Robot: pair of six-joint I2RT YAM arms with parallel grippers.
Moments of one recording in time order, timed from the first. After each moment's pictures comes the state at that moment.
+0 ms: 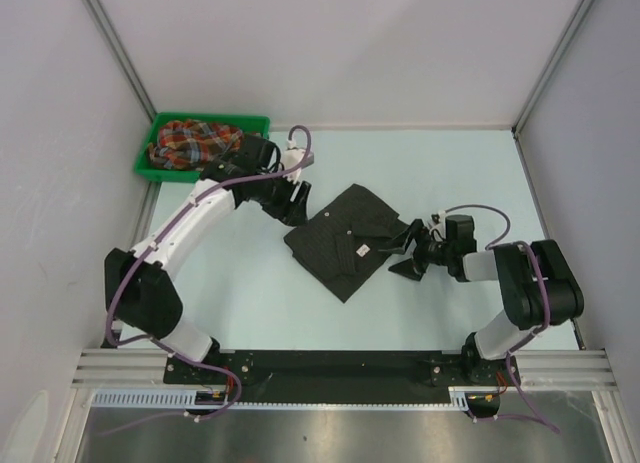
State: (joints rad) left arm -0.44 1.57 1.44 -0.83 0.42 0.15; right arm 0.12 1.58 0.44 0.38 -0.80 1.01
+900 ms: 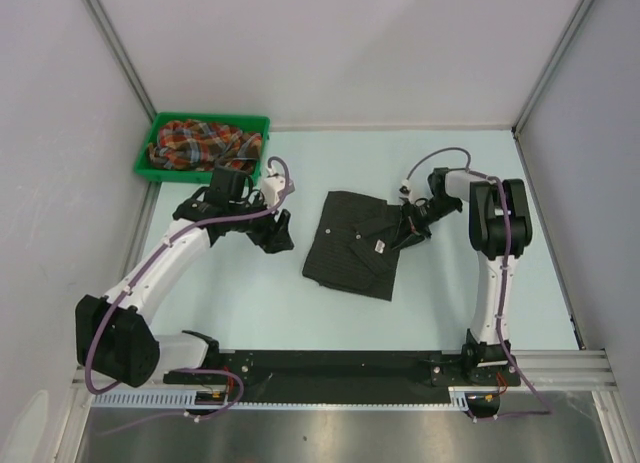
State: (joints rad) left arm -0.34 1.28 1.05 -0.66 0.59 0.29; right arm 0.08 2.21 1.44 -0.91 -0.86 -0.08
